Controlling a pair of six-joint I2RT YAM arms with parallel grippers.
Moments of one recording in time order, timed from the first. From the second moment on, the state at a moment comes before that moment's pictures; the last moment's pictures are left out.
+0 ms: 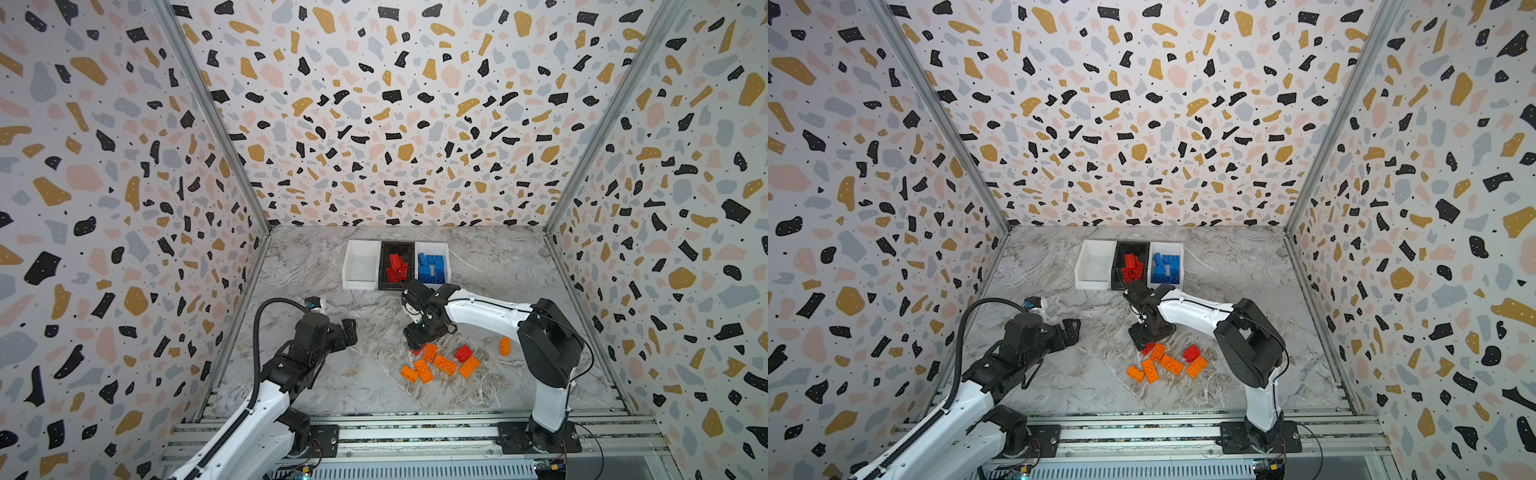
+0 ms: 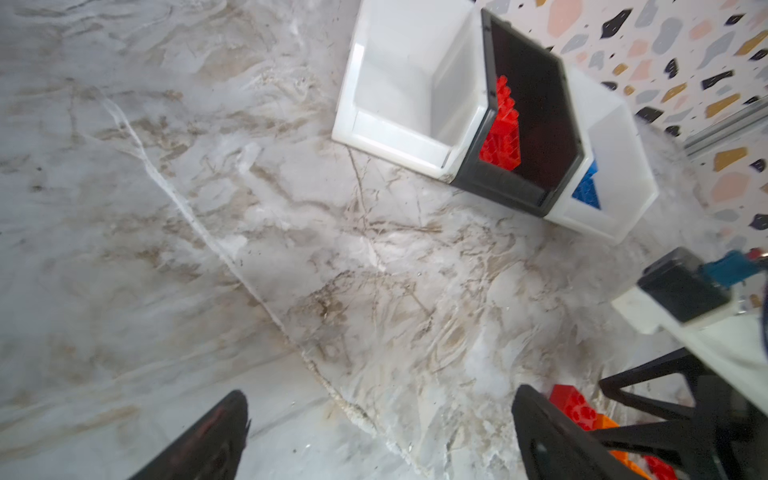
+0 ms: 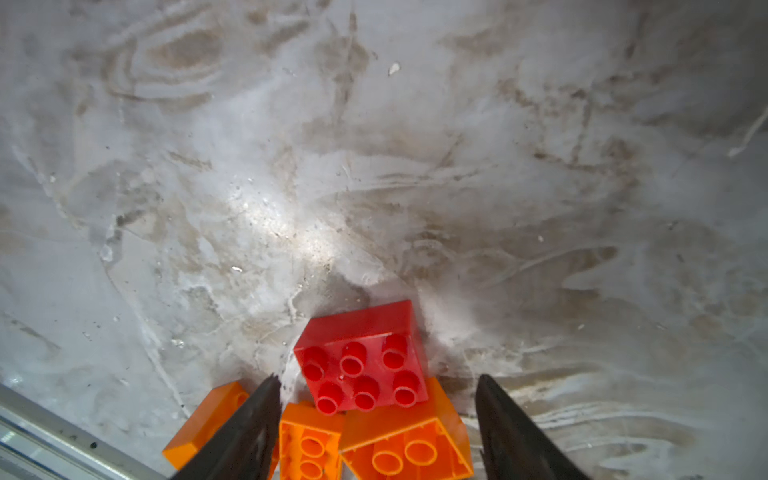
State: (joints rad) left arm -0.38 0.75 0.43 -0.32 -0.07 -0.57; right arm 0.86 1.89 1.35 -0.84 -0.12 0.26
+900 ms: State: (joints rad) left arm -0.38 0.82 0.45 -0.31 -0.07 -0.57; right arm 0.87 1.93 1.34 -0.80 -0.14 0.23
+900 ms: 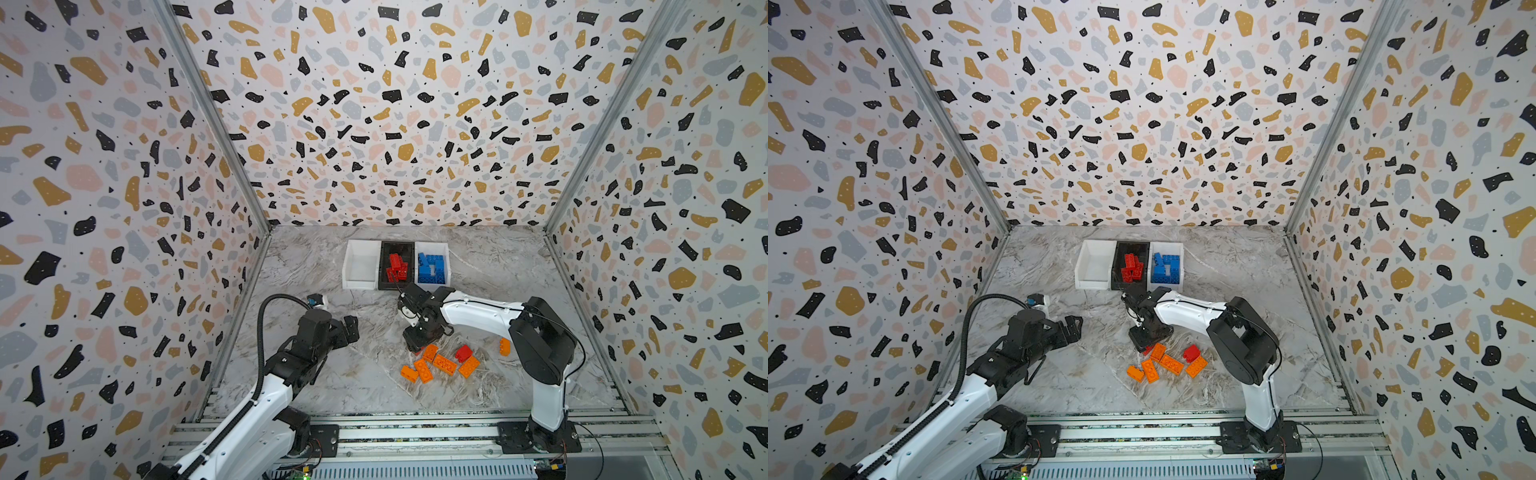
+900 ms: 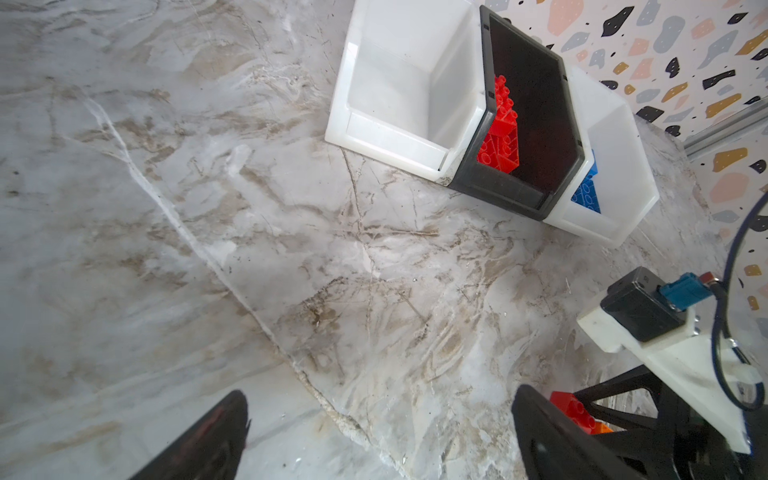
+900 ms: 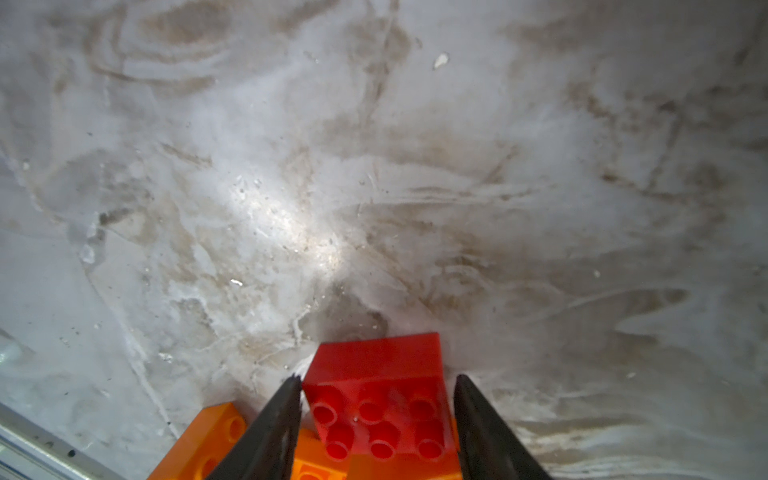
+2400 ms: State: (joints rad) left arm -0.38 1.29 0.91 -0.21 -0.04 -0.32; right arm 0.59 2.42 2.39 -0.89 -0.06 0.14
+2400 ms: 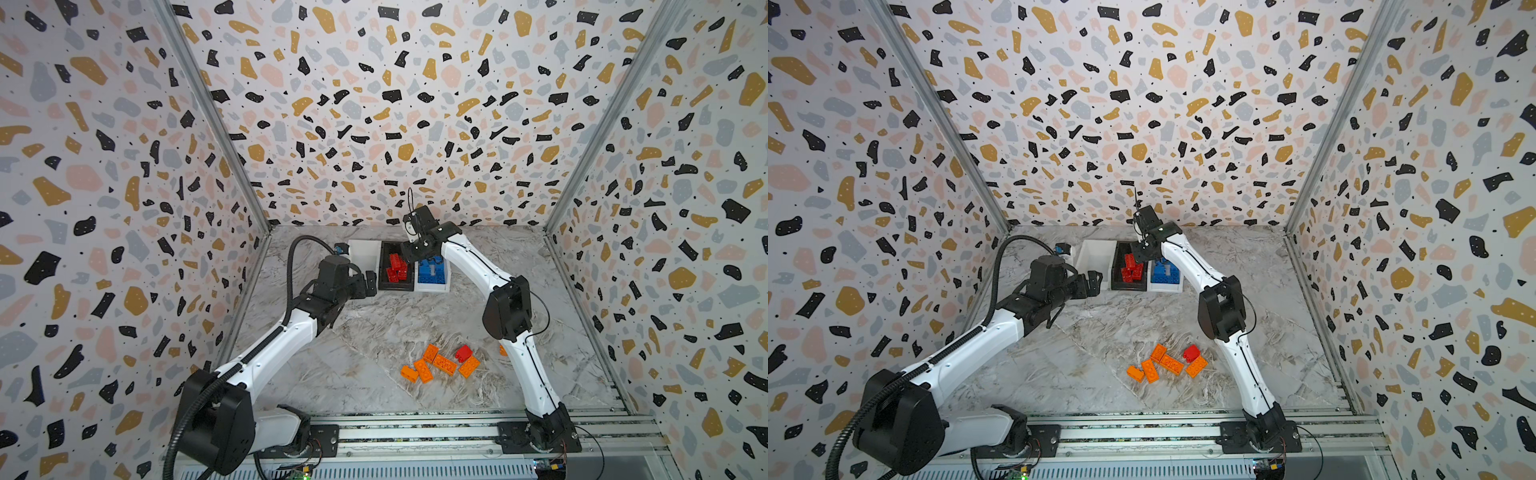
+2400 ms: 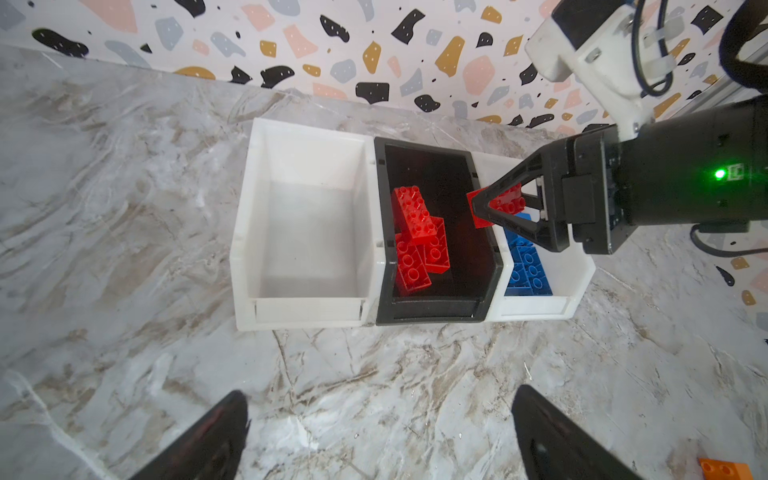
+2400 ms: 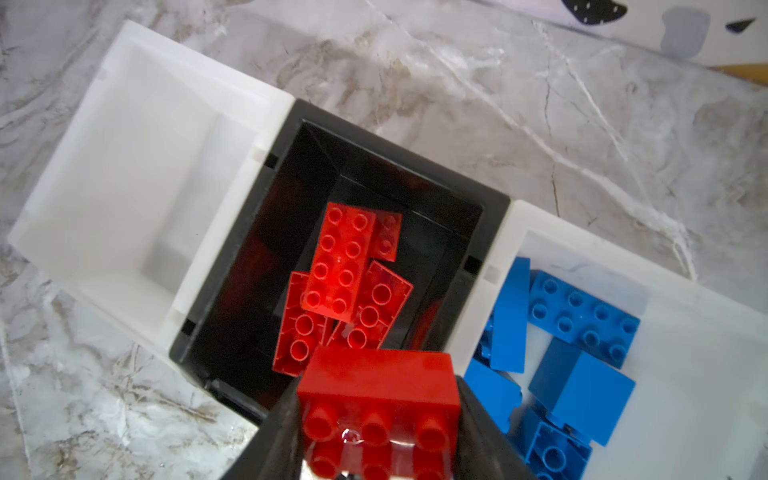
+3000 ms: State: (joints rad) left arm -0.38 1.19 0.88 -0.25 -0.05 -0.27; right arm 0.61 2.41 2.37 -0.80 -0.08 0.13
